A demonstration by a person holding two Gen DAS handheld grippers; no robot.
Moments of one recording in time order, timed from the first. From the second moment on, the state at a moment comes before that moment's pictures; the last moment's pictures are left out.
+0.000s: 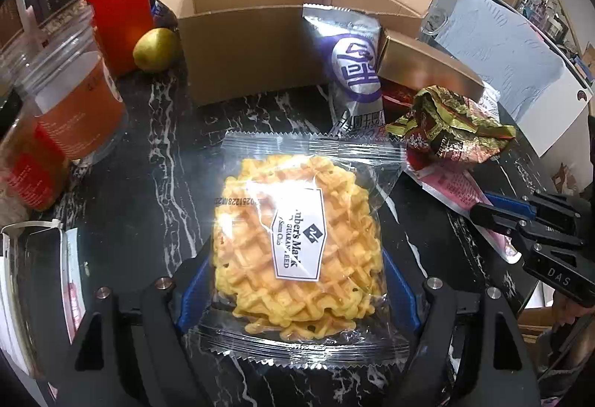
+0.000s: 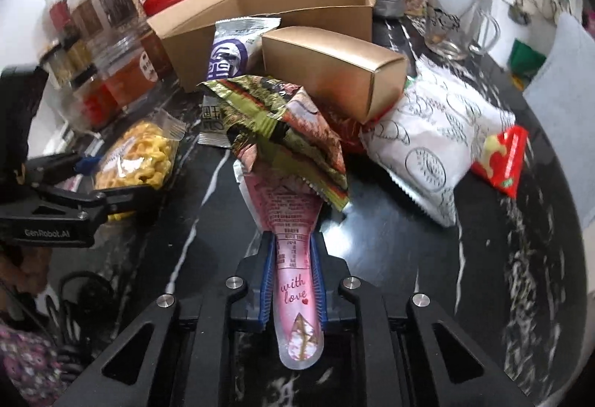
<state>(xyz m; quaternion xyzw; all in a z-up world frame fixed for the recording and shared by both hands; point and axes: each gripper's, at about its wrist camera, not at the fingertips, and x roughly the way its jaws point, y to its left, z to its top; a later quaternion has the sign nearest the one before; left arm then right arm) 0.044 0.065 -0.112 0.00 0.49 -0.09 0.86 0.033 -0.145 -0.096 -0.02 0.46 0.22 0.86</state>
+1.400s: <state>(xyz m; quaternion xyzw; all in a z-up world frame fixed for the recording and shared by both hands) 0.021 0.057 -0.093 0.00 0.46 -0.09 0.88 0.022 -0.112 -0.106 -0.09 0.43 0.16 0.88</state>
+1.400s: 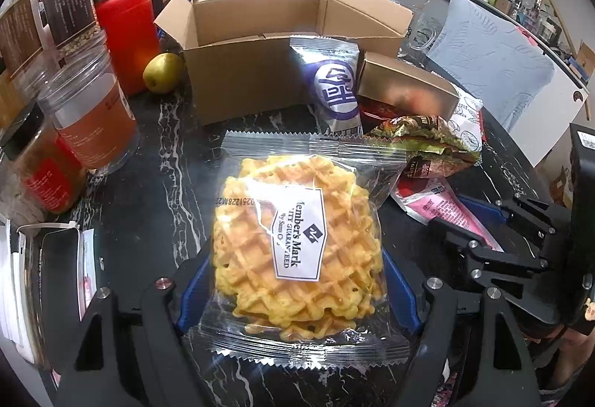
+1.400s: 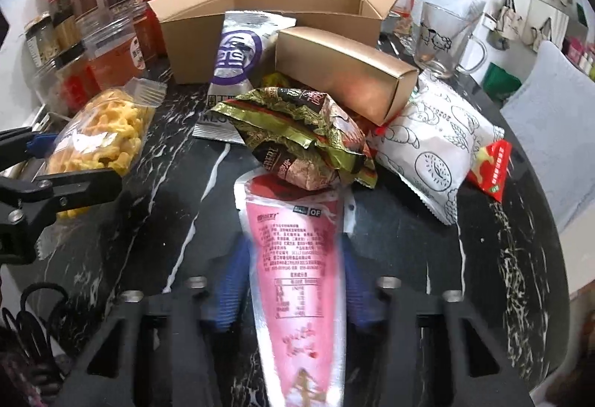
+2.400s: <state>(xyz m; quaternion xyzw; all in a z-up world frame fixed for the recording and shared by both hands) 0.014 0.050 -0.038 0.01 0.40 -0.10 0.91 -0.017 -0.141 -0.031 0.03 0.36 0.25 0.90</state>
